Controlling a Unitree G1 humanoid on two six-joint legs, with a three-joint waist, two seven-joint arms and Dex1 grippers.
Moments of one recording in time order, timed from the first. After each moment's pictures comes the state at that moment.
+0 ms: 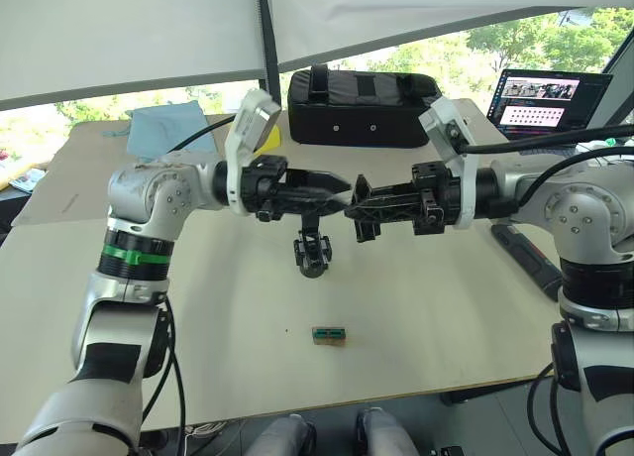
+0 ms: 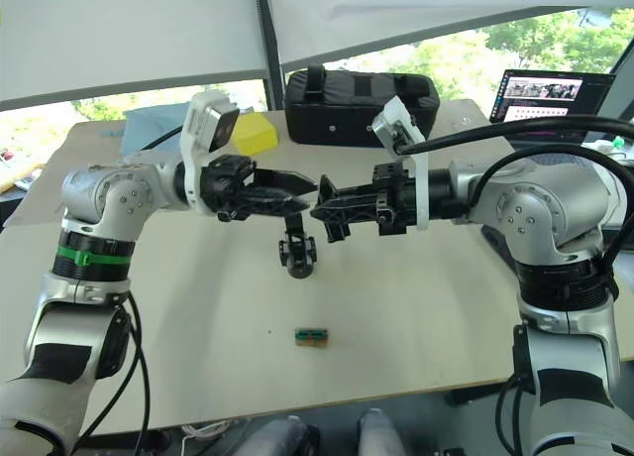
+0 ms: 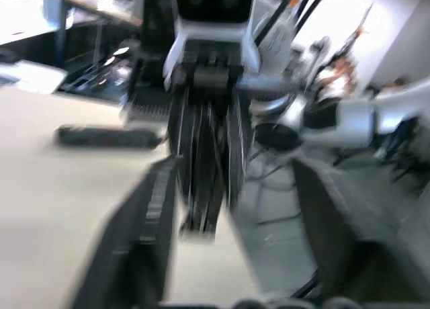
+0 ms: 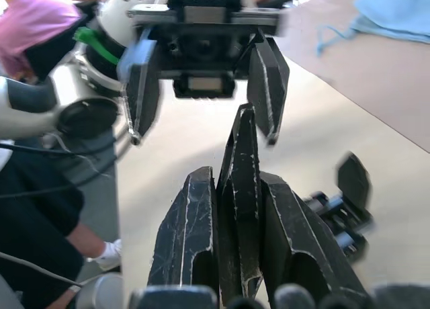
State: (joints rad) left arm -0.99 0.59 -0.11 0.19 -0.67 0.82 -1.42; right arm -0.93 -0.72 0.04 -0.19 0.82 1.15 0.99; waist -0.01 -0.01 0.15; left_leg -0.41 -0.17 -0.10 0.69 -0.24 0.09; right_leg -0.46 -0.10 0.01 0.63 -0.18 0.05
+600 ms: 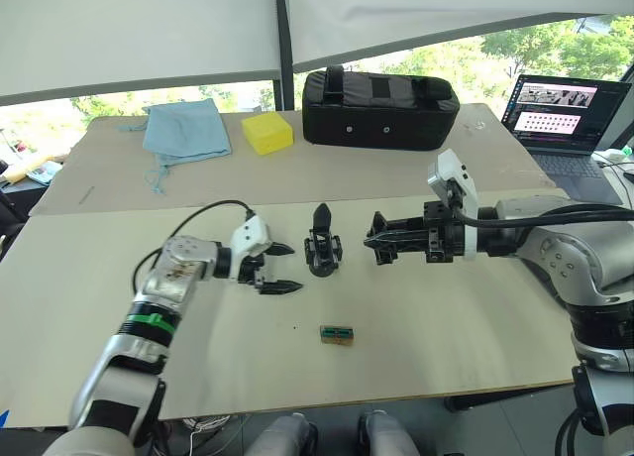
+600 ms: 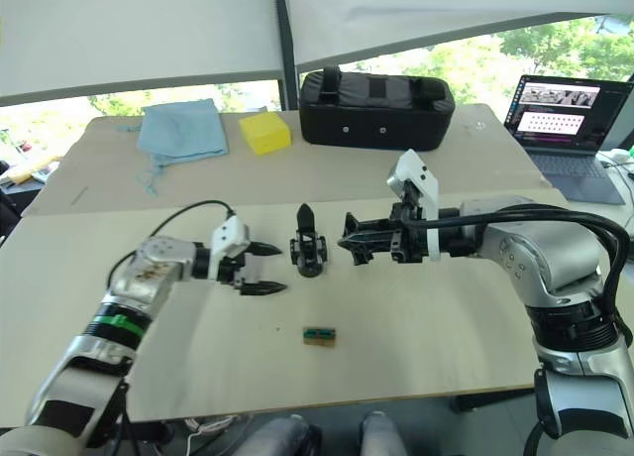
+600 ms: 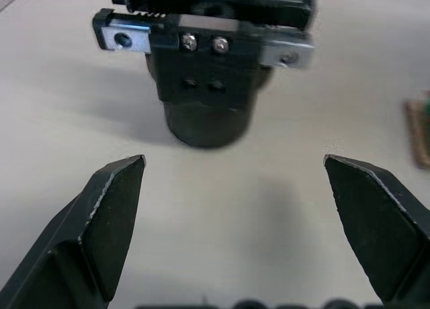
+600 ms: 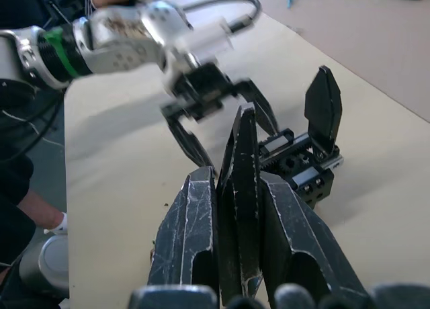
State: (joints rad) left arm -0.71 0.44 -0.21 0.58 -0.16 0.06 -1.21; right arm -0.73 -0.79 0.06 -0.25 0.70 0.97 1.02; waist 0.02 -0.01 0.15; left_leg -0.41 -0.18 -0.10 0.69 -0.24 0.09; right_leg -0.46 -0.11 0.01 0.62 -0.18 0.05
